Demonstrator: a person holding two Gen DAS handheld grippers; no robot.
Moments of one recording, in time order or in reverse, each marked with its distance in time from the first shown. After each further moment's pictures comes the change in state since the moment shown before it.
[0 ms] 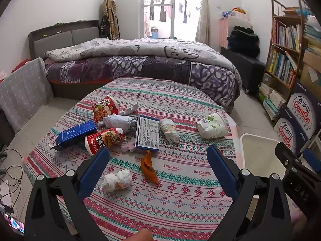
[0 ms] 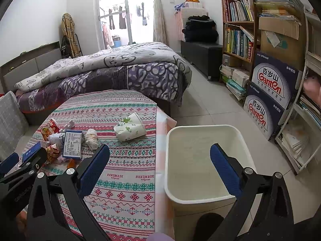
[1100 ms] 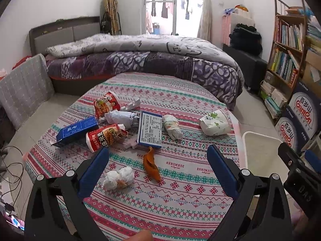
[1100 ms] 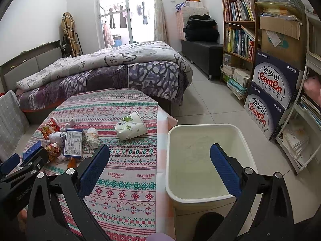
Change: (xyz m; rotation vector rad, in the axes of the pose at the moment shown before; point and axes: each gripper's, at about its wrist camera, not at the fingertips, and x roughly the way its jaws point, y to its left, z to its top) left arm 0.004 0.007 0.003 -0.015 0.048 0.002; right arm 0.000 0.002 0.000 0.006 0.021 0.011
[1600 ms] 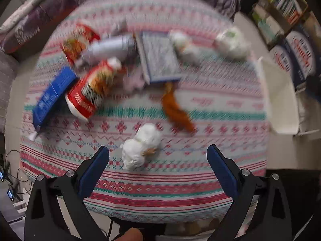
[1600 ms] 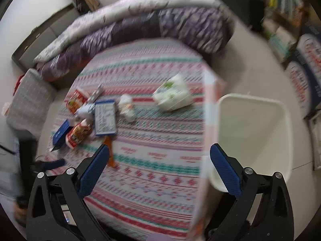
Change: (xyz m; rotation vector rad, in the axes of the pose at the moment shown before) left arm 0.112 0.054 -0.001 0.207 0.685 -0.141; right arm 0.089 0.053 0.047 -0.002 0.555 0.292
